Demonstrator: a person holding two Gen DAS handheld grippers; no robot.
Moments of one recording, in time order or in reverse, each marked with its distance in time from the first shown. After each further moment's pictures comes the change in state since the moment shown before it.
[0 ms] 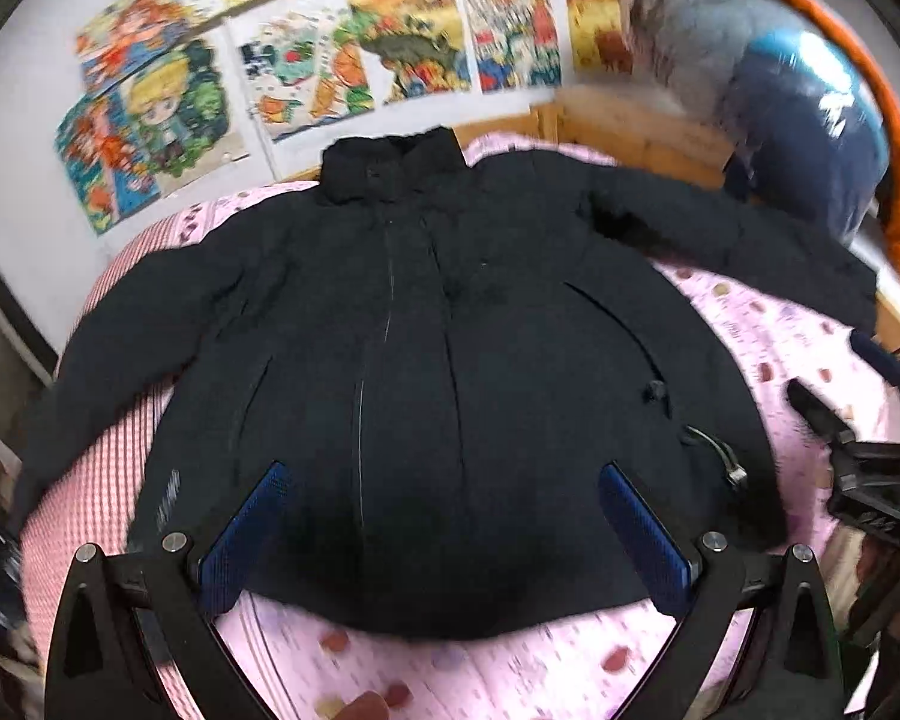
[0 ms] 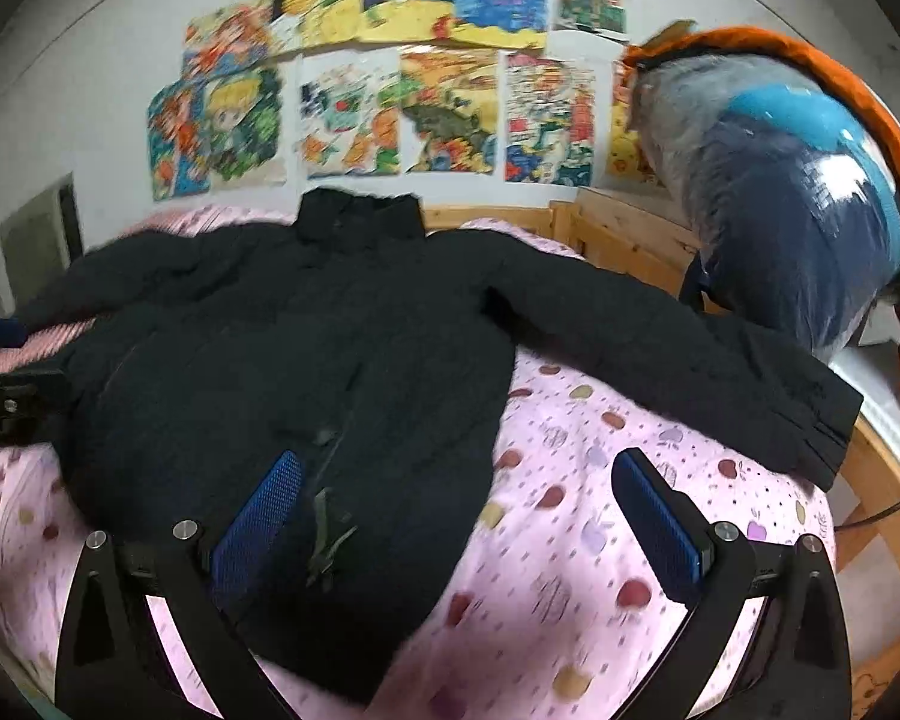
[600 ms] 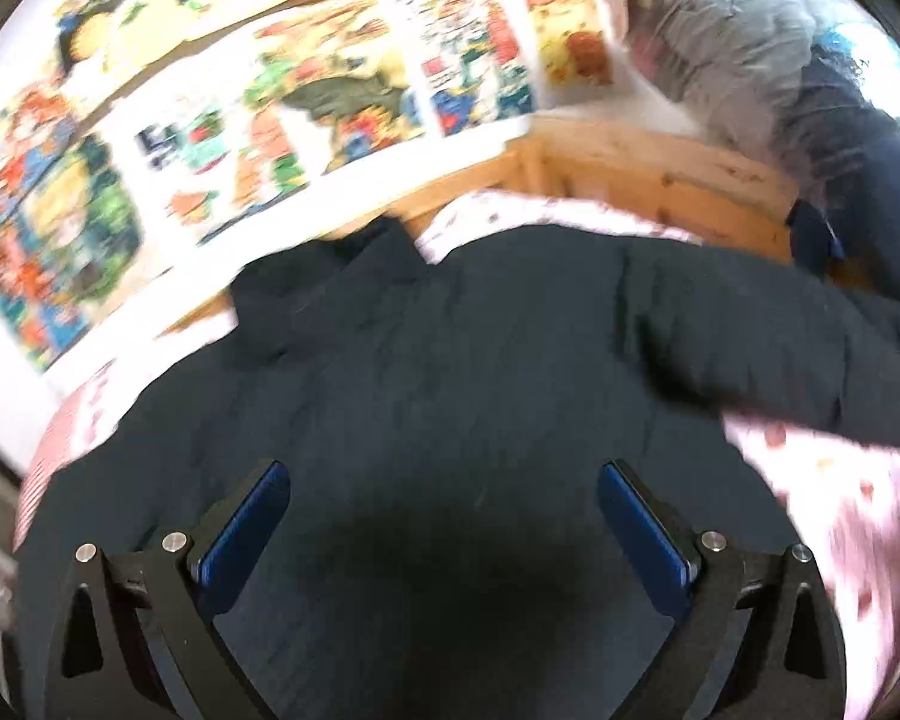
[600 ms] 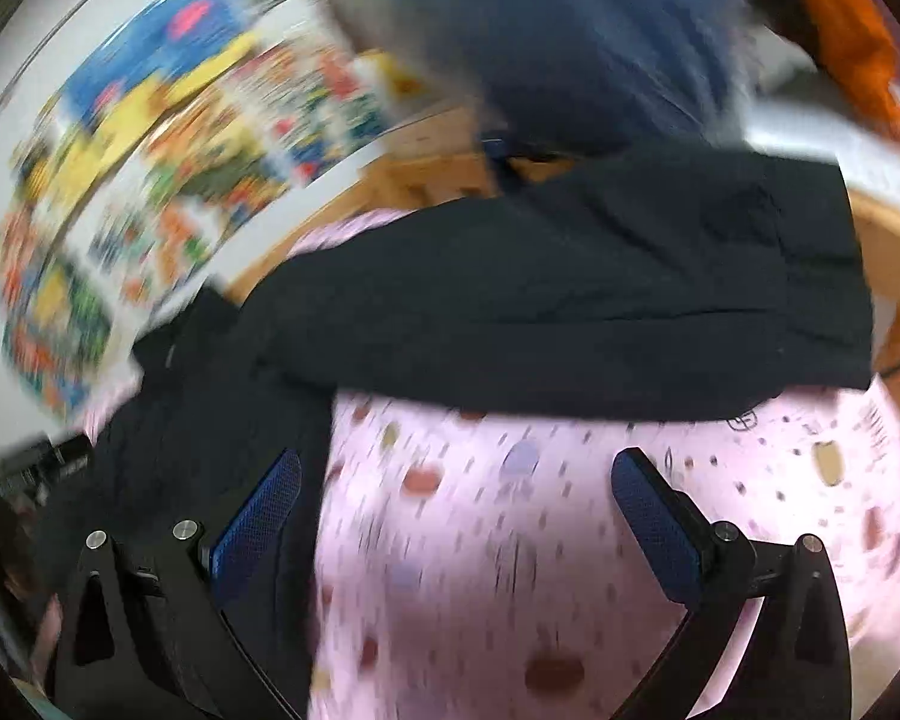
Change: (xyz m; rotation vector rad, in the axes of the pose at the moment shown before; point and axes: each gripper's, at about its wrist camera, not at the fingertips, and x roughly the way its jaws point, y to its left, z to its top) left arm 0.148 -0.047 0.168 0.142 -0.120 -0.026; right arm 0.131 -0.143 -0.009 0.692 0.068 -0.124
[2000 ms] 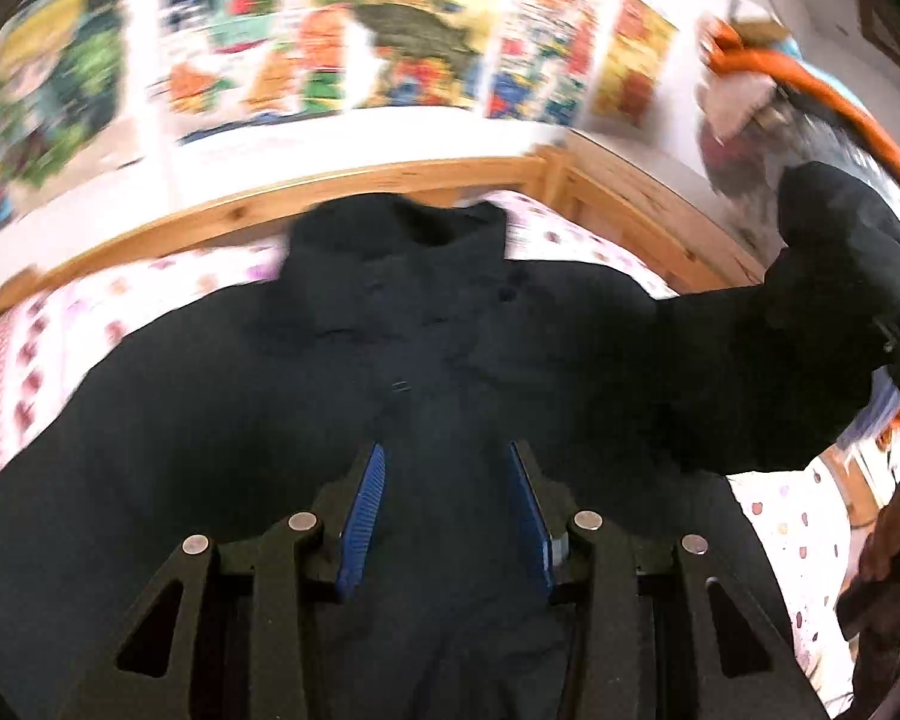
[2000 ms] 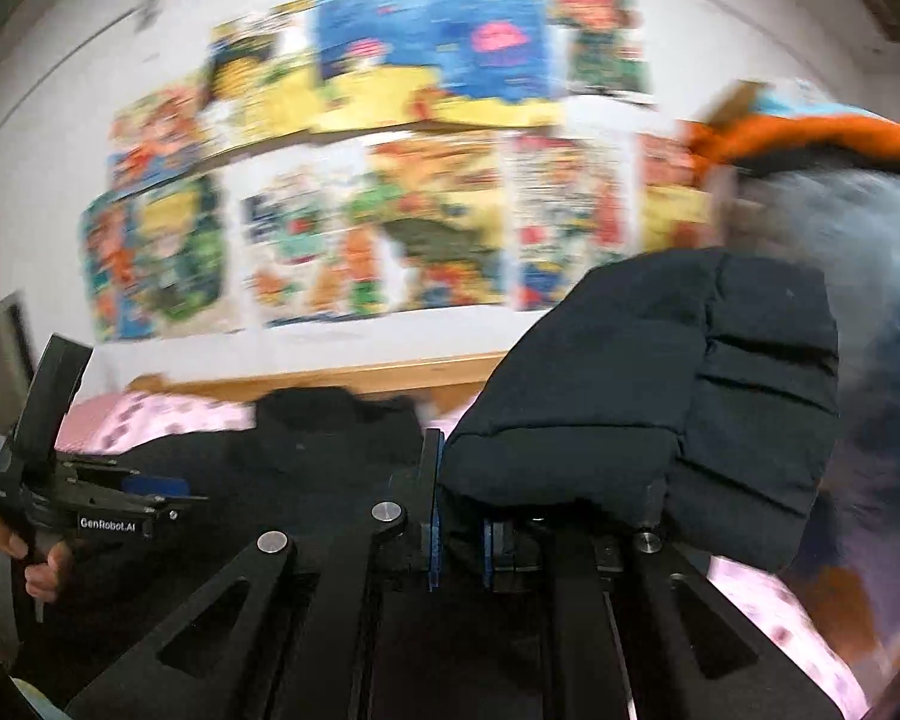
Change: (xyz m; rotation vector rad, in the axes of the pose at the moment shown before) left arm 0.081 0.228 0.008 -0.256 0.112 -0.323; right arm 0.048 0.379 0.049 -0.708 -0.219 0.245
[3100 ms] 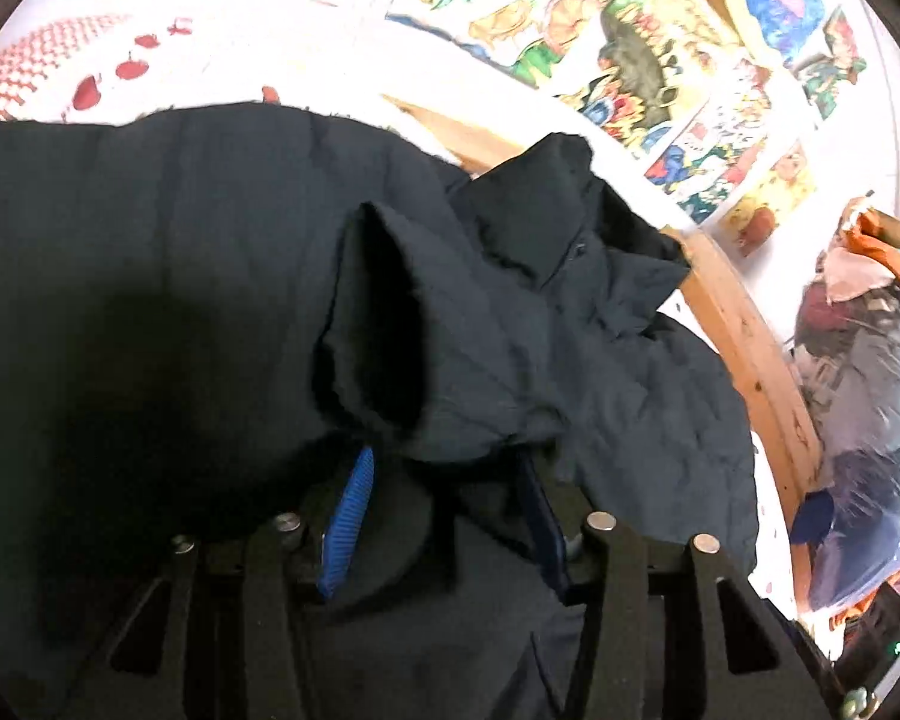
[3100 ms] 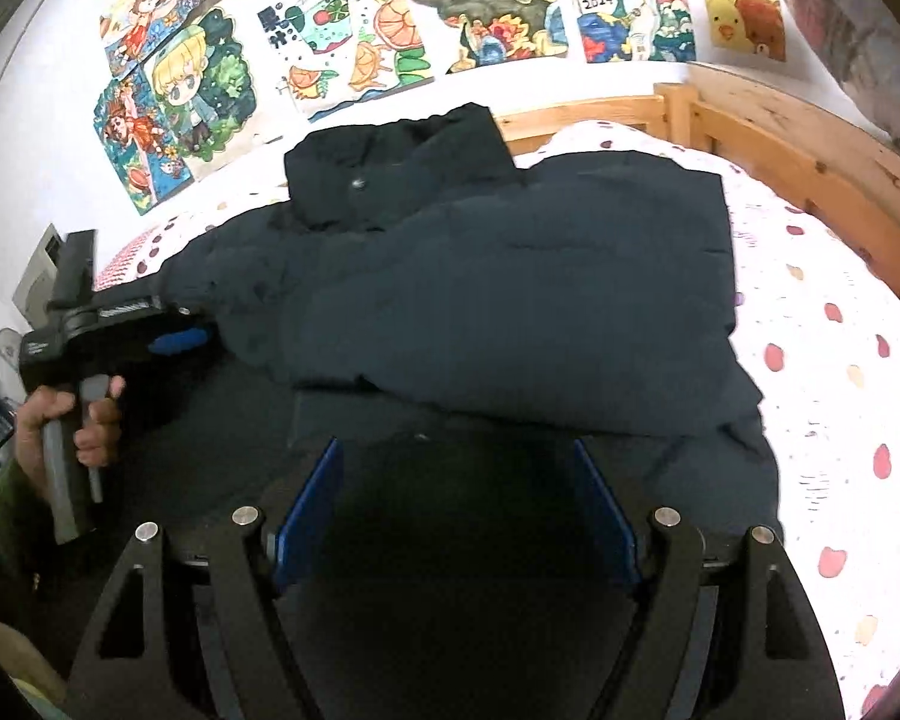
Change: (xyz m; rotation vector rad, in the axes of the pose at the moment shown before) left arm 0.079 0.087 -0.058 -0.461 -0.063 -0.048; right arm -0.002 -0.014 -0.165 0.159 0.472 0.116
